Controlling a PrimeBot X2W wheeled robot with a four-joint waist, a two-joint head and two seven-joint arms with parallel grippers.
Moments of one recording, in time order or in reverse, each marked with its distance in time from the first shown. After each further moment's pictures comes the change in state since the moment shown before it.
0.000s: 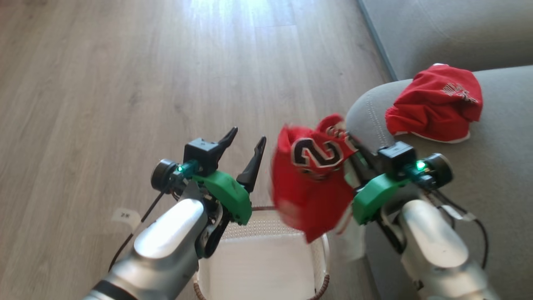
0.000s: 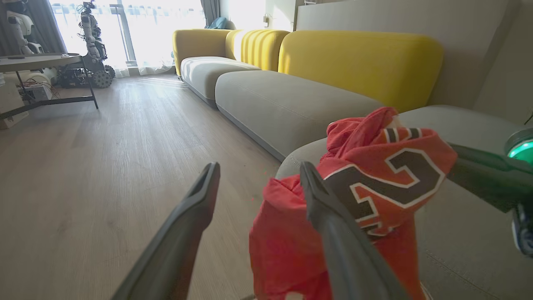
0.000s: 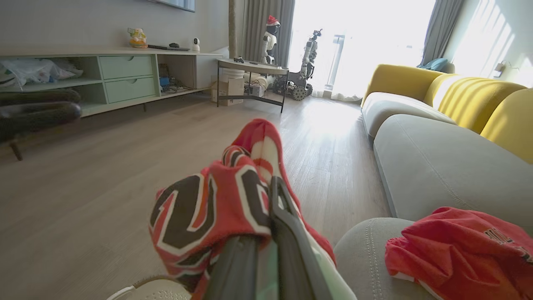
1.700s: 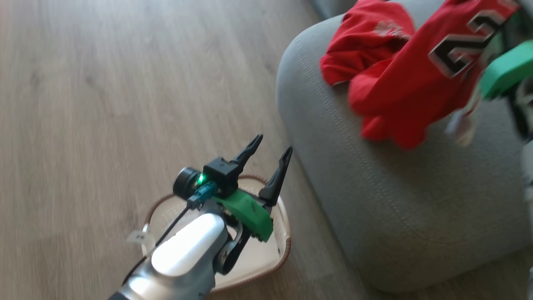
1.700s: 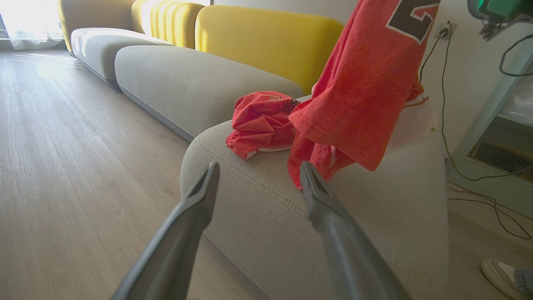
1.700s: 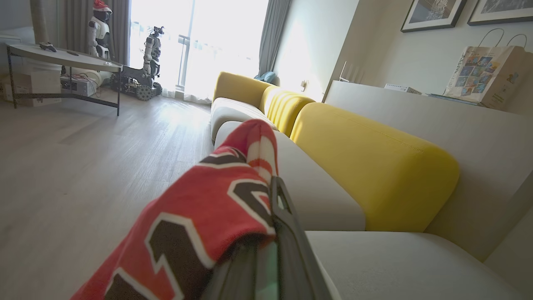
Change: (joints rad) left arm 0.067 -0.032 -0.030 -0.093 0.052 0.009 -0.087; right arm -0.283 -0.236 -0.295 -0.166 -0.031 0.000 0.201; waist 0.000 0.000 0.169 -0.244
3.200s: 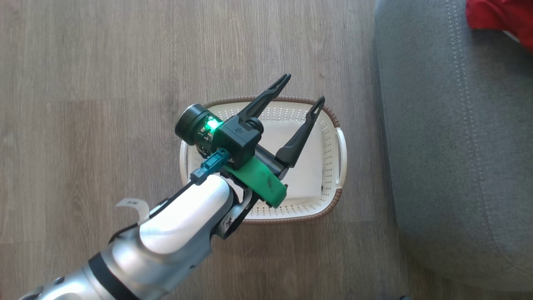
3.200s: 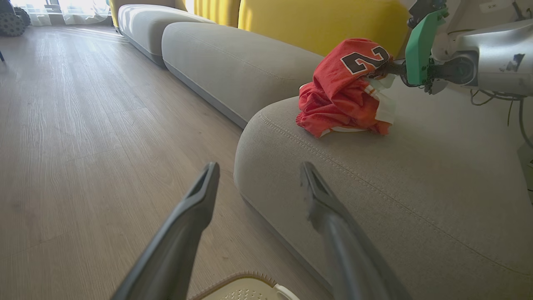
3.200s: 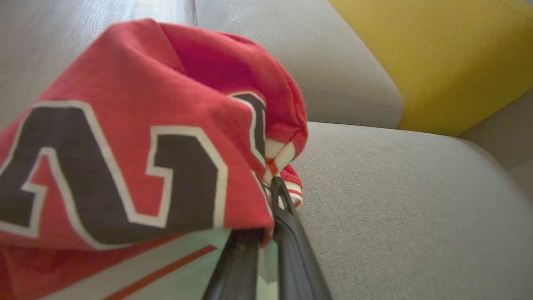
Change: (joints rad) left arm -0.176 0.100 -0.048 -0.301 0.108 0.063 0.089; right arm -0.391 -0.138 -0.416 0.605 -0.405 0.000 0.002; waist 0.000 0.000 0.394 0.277
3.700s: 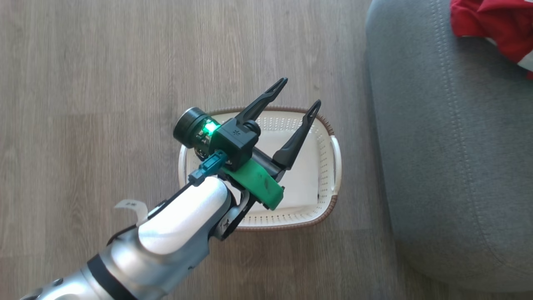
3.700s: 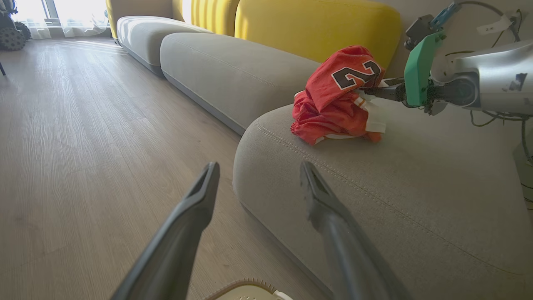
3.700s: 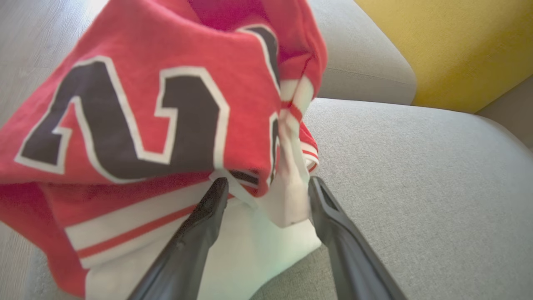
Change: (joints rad) left arm 0.004 0.007 -0.008 0.015 -0.006 0.001 -0.010; right arm 0.039 0.061 -0.090 0.069 -0.075 0.000 -0.043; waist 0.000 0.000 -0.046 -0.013
